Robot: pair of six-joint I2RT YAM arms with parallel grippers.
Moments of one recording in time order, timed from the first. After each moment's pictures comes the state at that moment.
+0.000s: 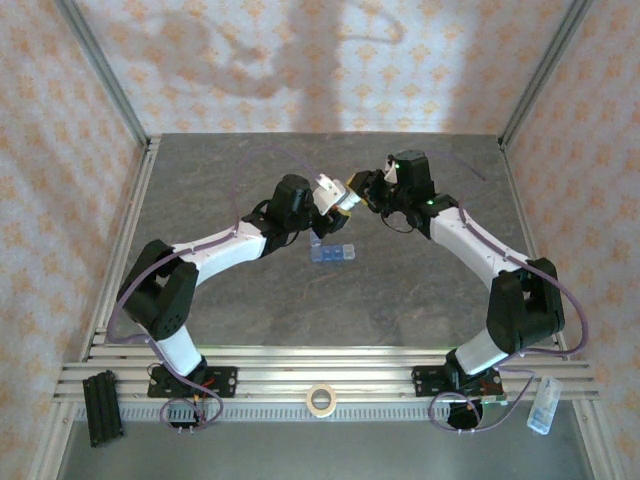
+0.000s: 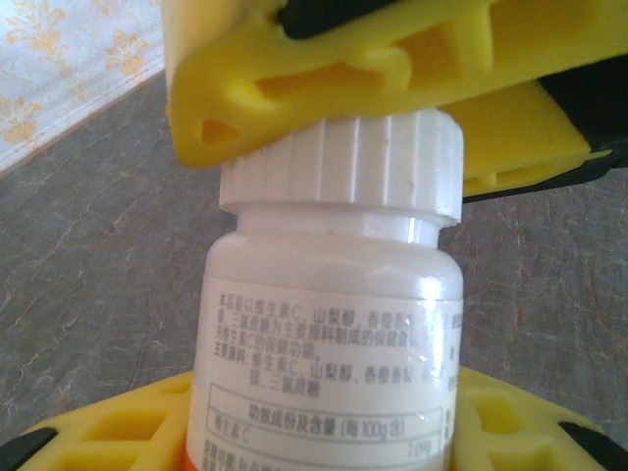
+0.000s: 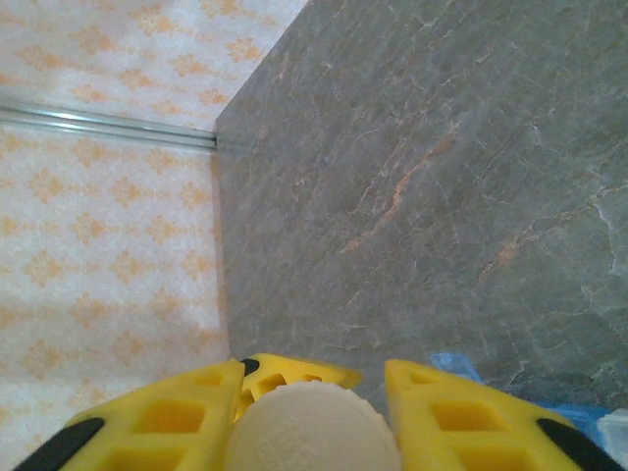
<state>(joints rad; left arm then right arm) -0.57 1.70 1.11 0.12 0.26 0.19 0.38 1.53 1.15 -0.16 -0.42 1.01</state>
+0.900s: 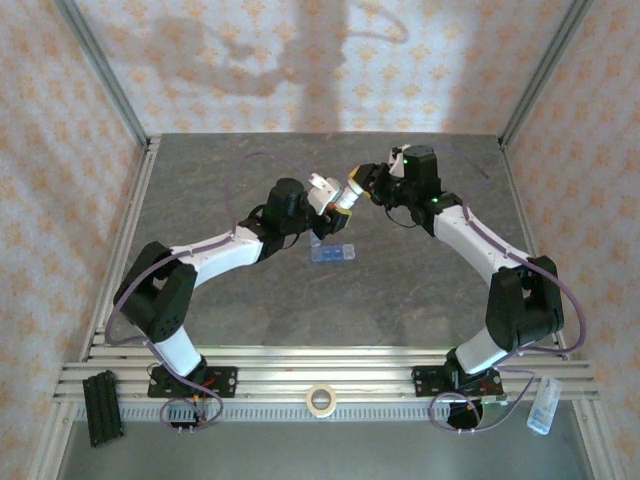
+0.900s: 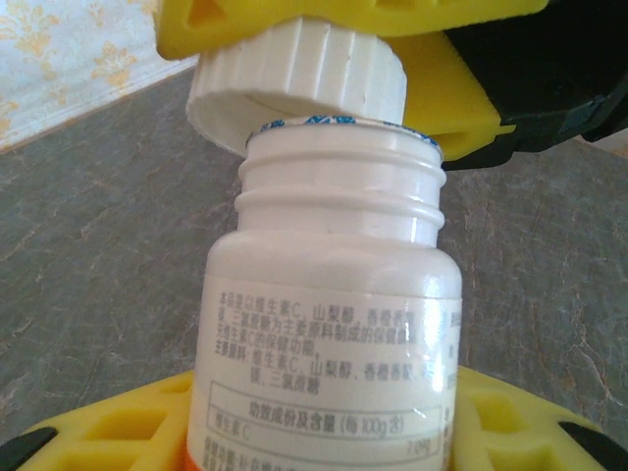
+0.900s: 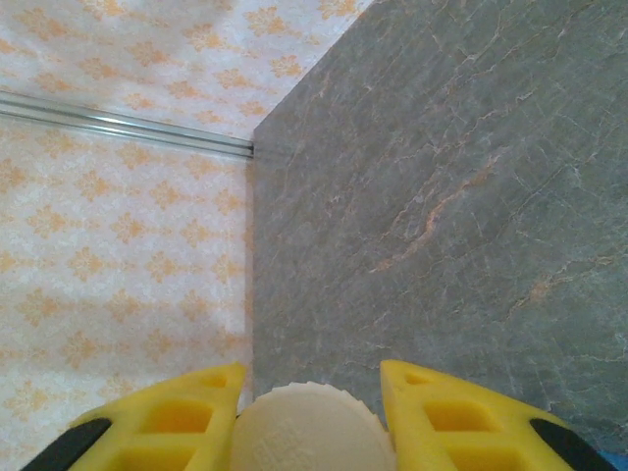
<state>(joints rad) -0.56 1.68 1.04 0.25 0.32 0.05 0.33 1.55 1.15 -0.07 -0.49 0.99</state>
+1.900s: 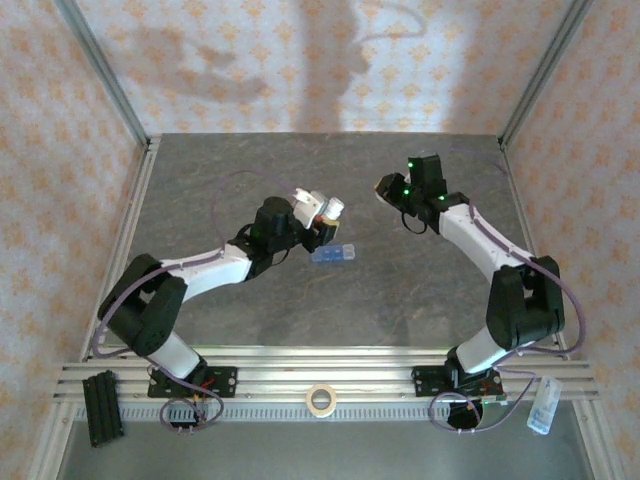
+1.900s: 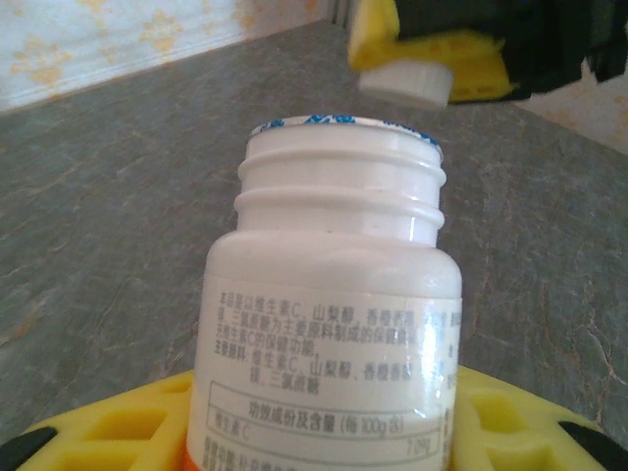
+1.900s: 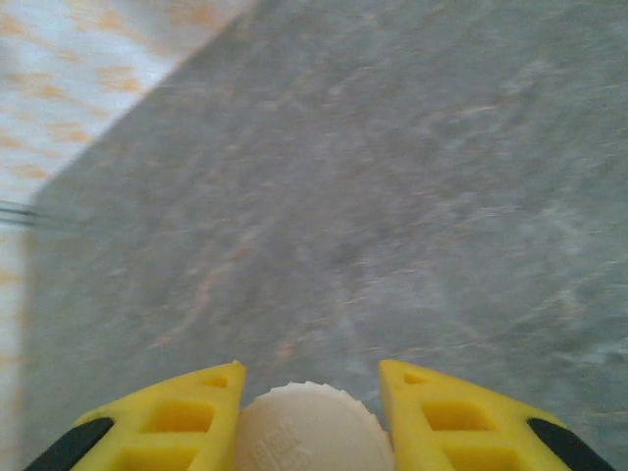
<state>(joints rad) -0.56 1.55 0.81 0.38 0.23 -0.04 0.28 1.57 1.15 -0.30 -0.12 0.73</state>
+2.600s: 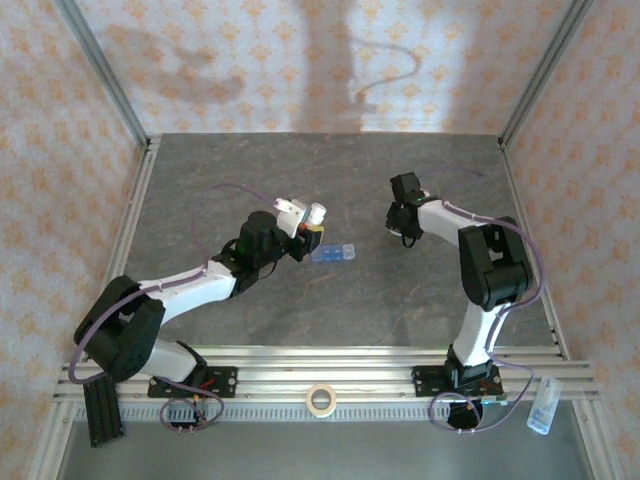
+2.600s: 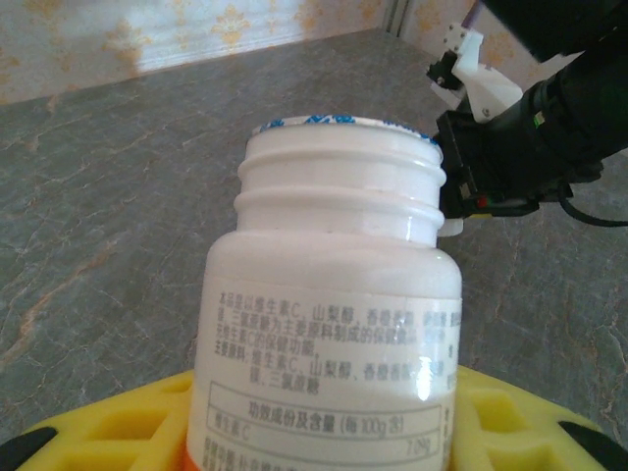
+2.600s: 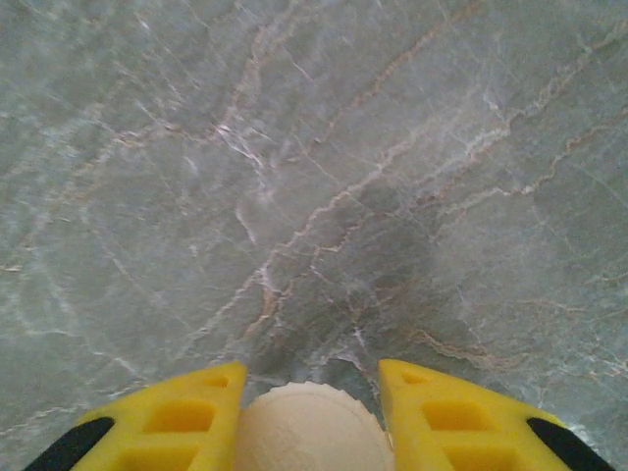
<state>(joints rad) -0.56 1.41 0.67 0.39 0.13 -0.10 0.28 1.85 1.15 -0.43 0.14 0.67</state>
